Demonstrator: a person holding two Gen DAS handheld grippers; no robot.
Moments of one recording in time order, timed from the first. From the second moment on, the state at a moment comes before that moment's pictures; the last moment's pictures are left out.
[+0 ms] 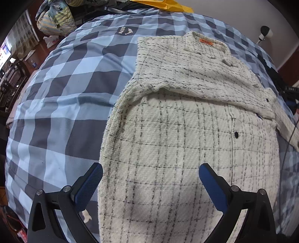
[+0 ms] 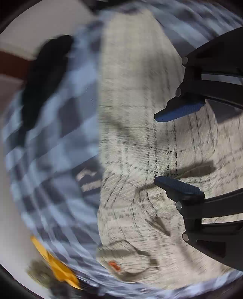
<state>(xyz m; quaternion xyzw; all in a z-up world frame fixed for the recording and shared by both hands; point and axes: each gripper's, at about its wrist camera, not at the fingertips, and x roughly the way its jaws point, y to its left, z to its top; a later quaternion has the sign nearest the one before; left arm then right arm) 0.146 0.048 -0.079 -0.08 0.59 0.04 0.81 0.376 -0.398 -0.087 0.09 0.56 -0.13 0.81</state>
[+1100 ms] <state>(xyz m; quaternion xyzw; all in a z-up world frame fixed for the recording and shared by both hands) 0.148 0.080 -0.101 -0.11 0.60 0.08 0.79 0.337 -0.340 -0.106 0.13 0.55 -0.08 0.82</state>
